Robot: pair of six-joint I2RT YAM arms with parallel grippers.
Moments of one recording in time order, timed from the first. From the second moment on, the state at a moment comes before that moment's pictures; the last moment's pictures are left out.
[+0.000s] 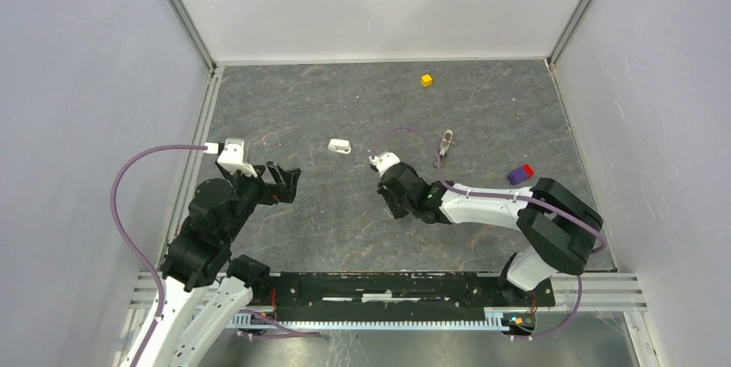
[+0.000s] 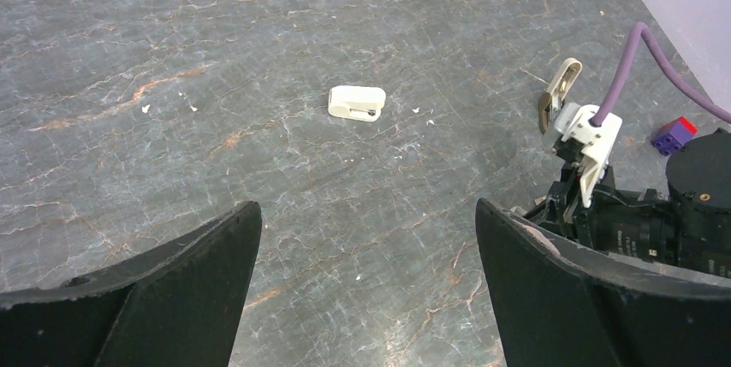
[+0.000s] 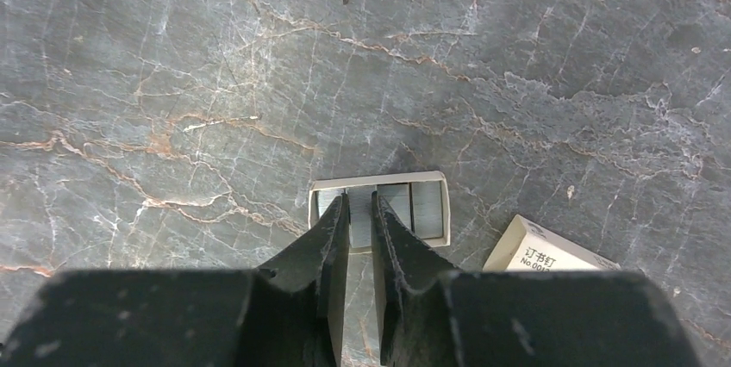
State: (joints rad) left arm -0.43 0.40 0.72 -0.55 -0.13 -0.28; right arm 0.97 1.58 0.80 -0.12 0.23 0.26
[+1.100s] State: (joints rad) left arm -0.43 0.41 0.72 -0.55 -0.13 -0.28; right arm 0.89 1.51 0.77 -0.11 0.13 0.18
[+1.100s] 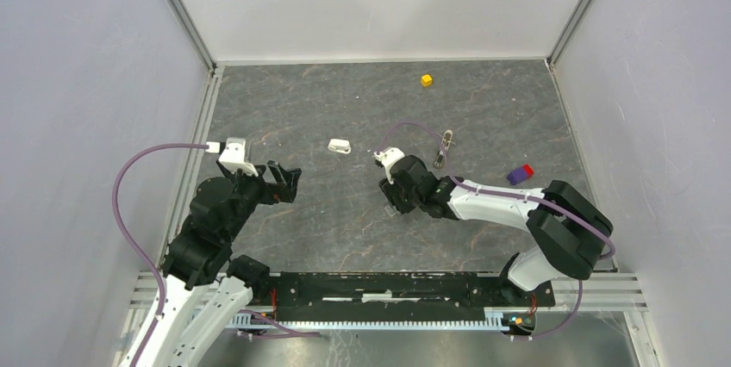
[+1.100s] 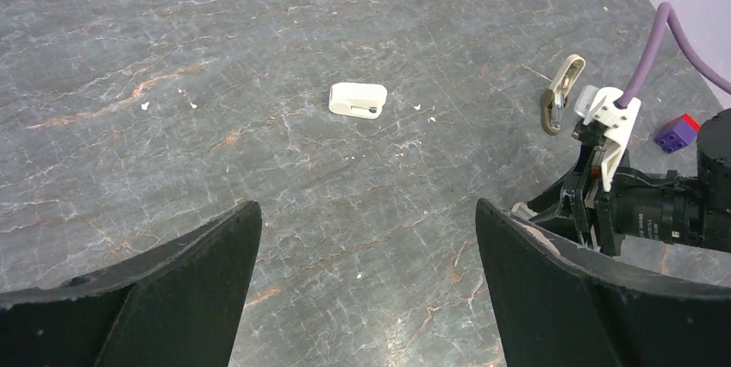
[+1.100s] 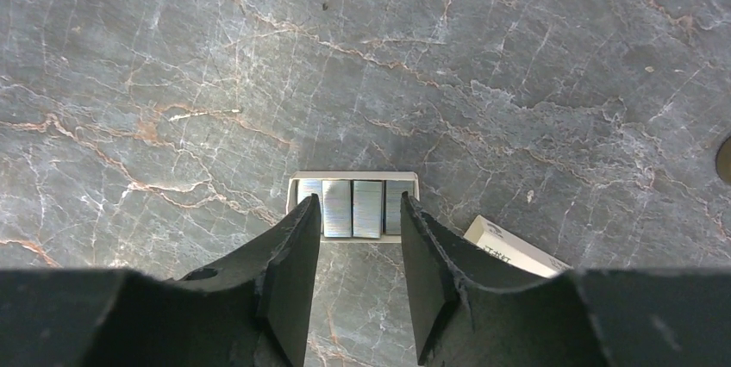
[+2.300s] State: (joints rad) left arm -0.43 0.42 0.72 -0.55 -0.13 -0.27; right arm 0.90 1.56 0.80 -0.11 0.03 0.18
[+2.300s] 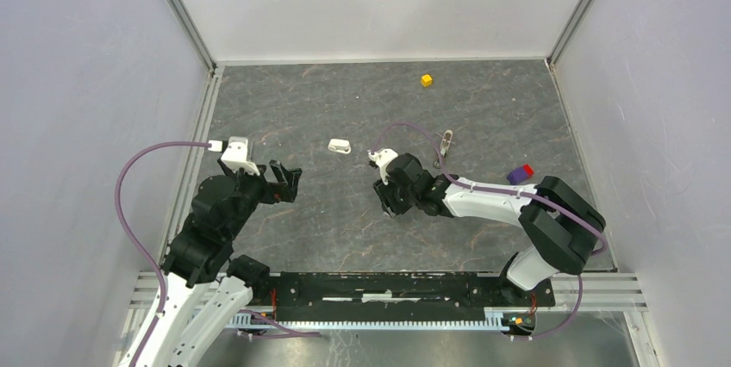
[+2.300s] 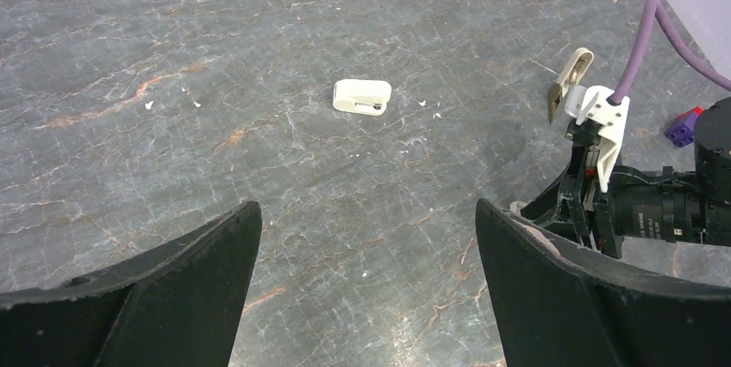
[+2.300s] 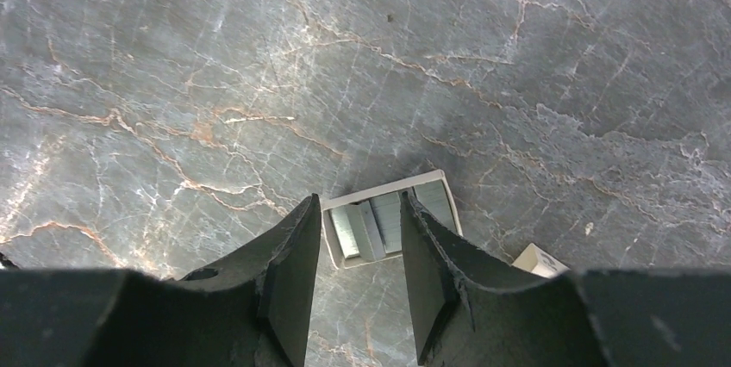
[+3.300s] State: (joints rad) left arm -0.43 0.43 0.72 -0.55 -0.13 -0.26; right arm 0.94 1.55 0.81 -0.18 0.12 -0.03
